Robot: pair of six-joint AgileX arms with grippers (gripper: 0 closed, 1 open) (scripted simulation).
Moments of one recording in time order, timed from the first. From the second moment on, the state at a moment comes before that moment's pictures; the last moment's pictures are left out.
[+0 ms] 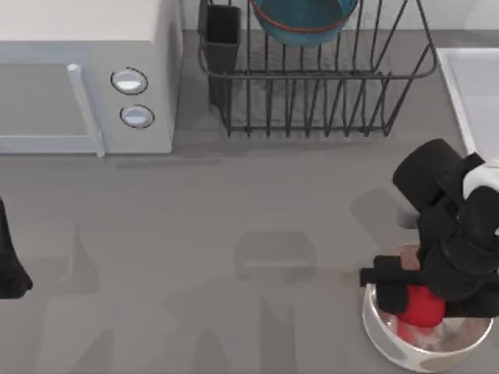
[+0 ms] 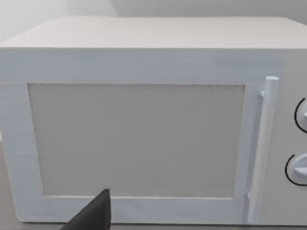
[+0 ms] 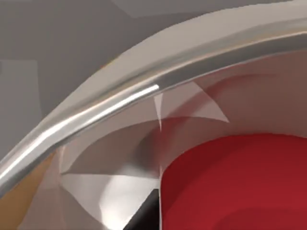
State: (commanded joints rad) left arm 0.00 0.00 0.00 0.00 0.00 0.00; right arm 0.53 1.65 0.85 -0.70 -0.01 0.58
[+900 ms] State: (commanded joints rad) left arm 0.00 0.00 0.00 0.00 0.00 0.00; right arm 0.52 1.51 1.12 -1.11 -0.01 0.57
